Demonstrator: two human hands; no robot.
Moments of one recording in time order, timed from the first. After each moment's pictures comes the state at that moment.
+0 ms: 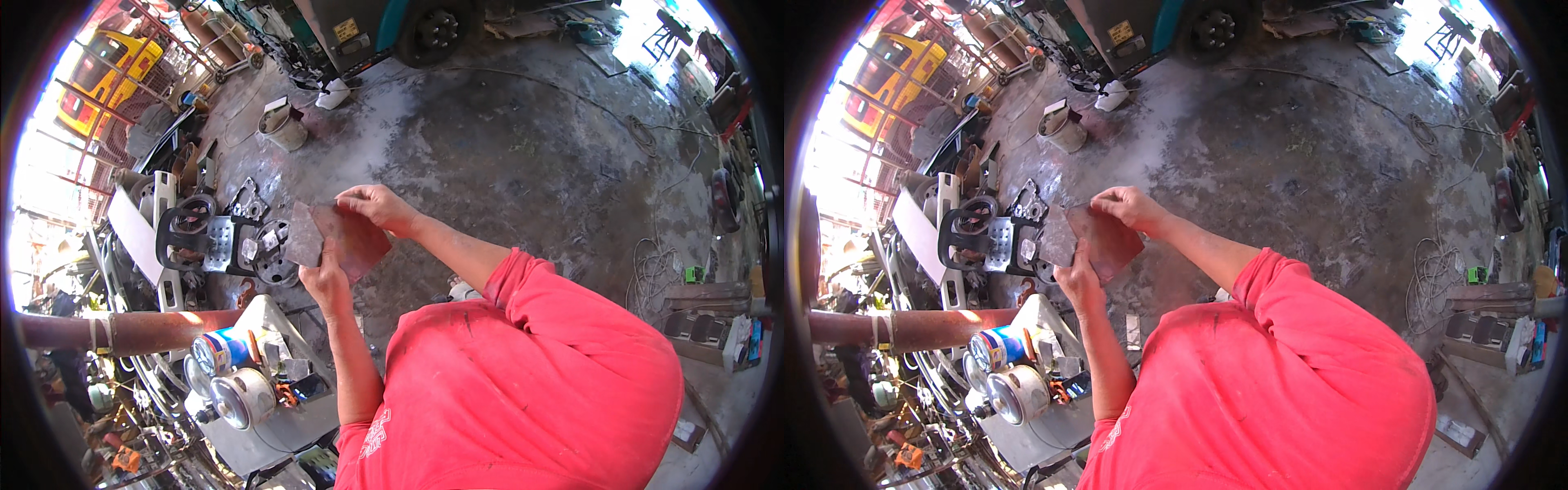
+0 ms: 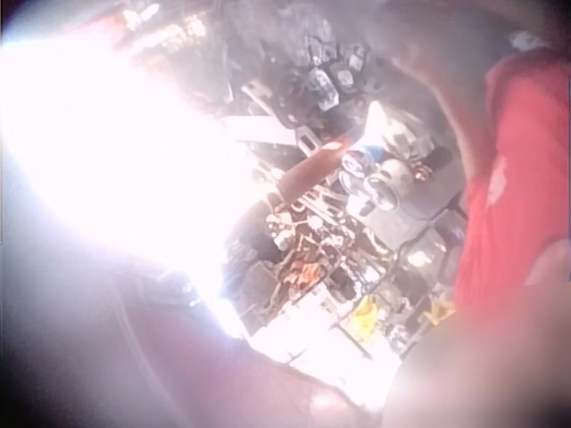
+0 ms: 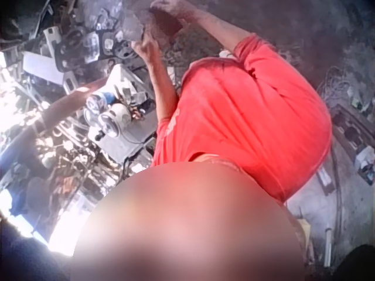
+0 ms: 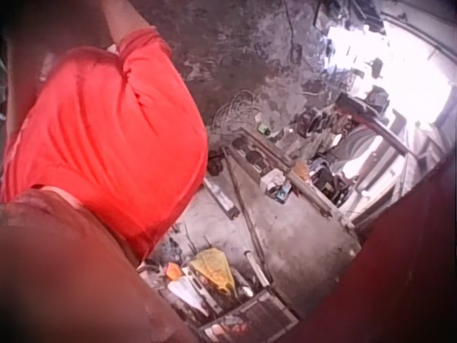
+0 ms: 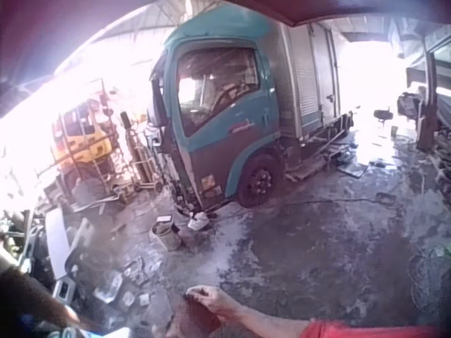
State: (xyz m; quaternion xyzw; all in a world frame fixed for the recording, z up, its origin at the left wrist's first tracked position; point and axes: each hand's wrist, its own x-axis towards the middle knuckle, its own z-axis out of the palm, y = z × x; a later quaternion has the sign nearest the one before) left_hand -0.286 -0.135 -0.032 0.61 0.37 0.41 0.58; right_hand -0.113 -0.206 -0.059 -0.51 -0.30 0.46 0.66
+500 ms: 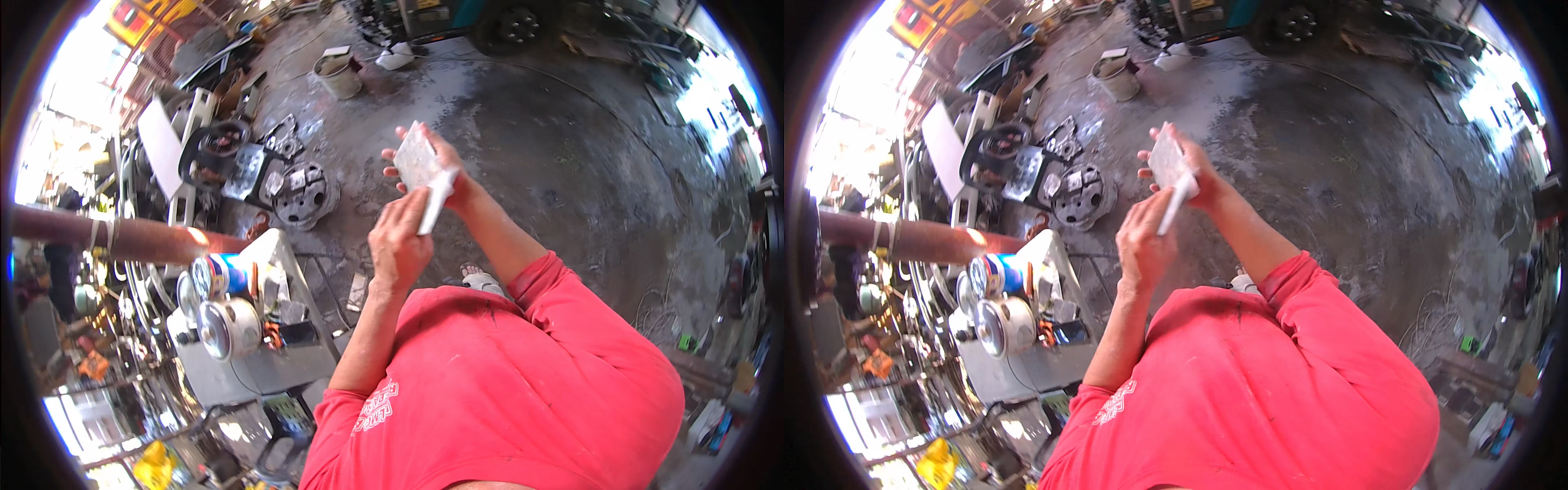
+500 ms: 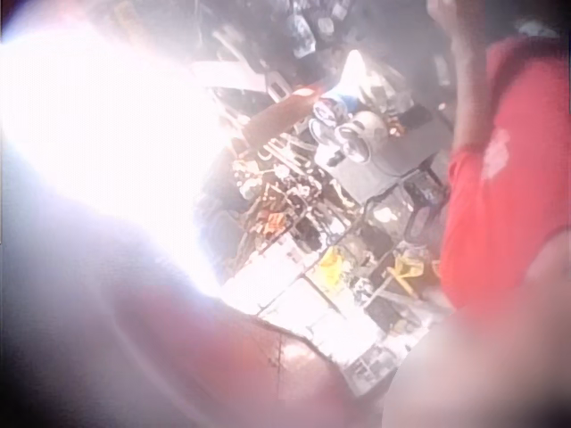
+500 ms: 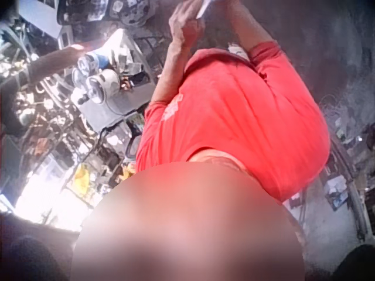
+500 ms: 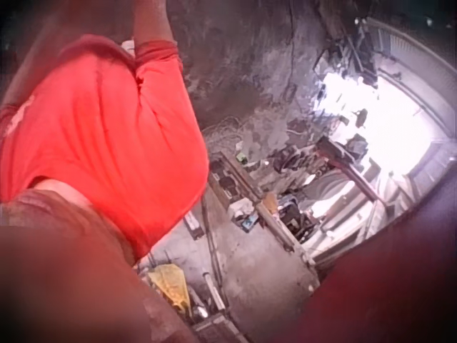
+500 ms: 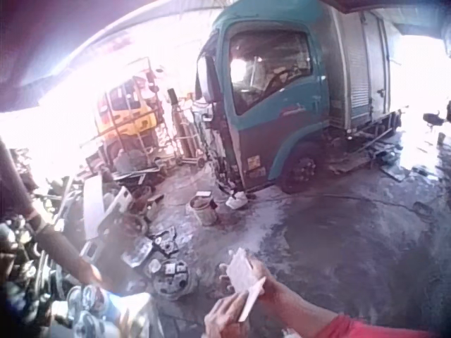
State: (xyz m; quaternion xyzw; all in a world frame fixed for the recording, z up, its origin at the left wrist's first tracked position) left_hand -0.297 -0.186 -0.020 0.90 0.15 0.36 0.20; right_hand -0.099 -0.191 -0.076 -0.25 -0.08 0.63 0.73
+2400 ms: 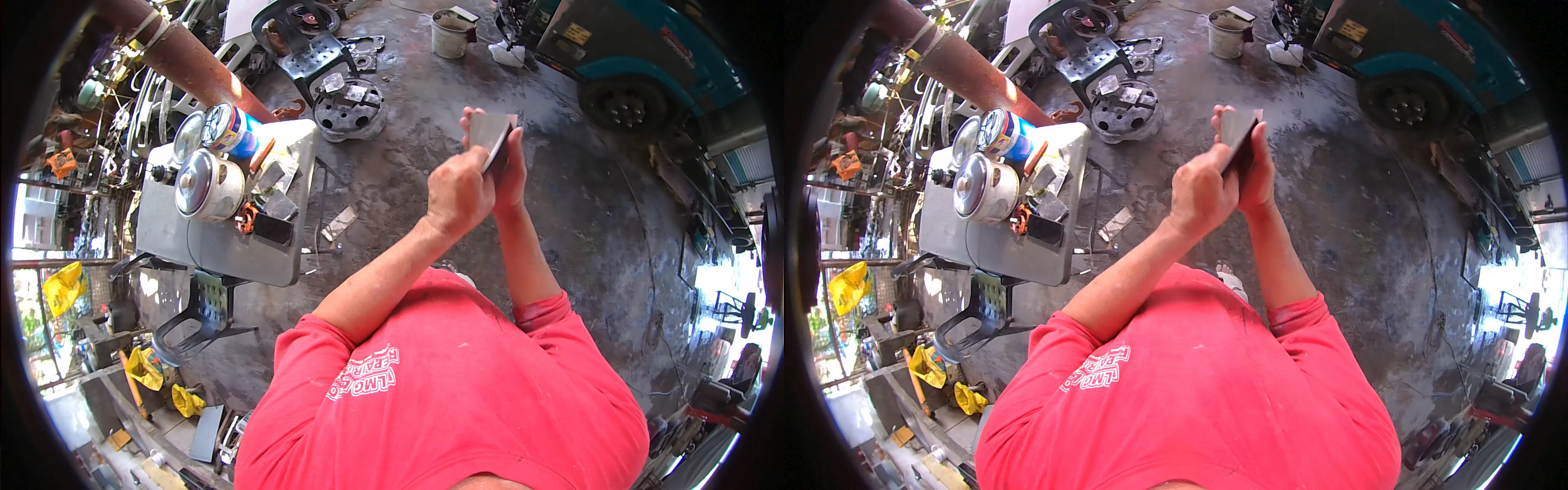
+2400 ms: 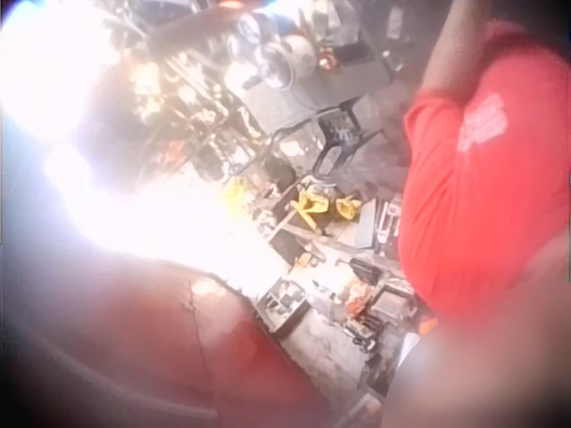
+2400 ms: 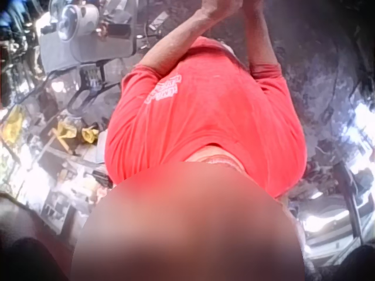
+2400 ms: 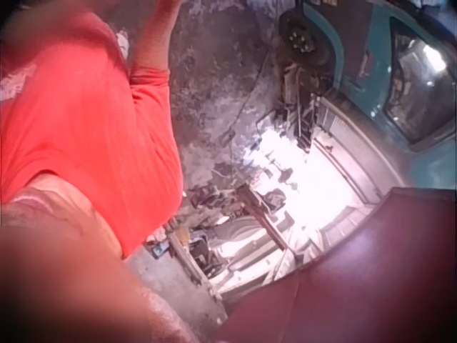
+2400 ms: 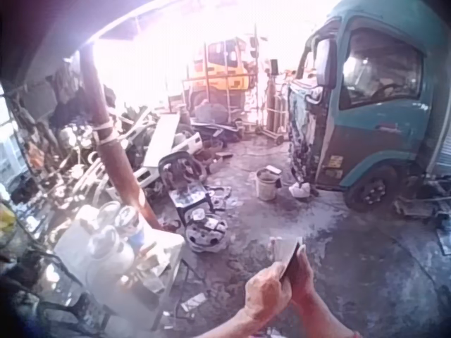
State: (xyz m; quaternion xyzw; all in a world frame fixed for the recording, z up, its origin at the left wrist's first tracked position) left_hand -0.288 -0.161 -0.015 0.80 0.40 0.33 0.29; right_hand -0.167 -0.170 -0.055 -0.20 -0.22 0.58 0.75
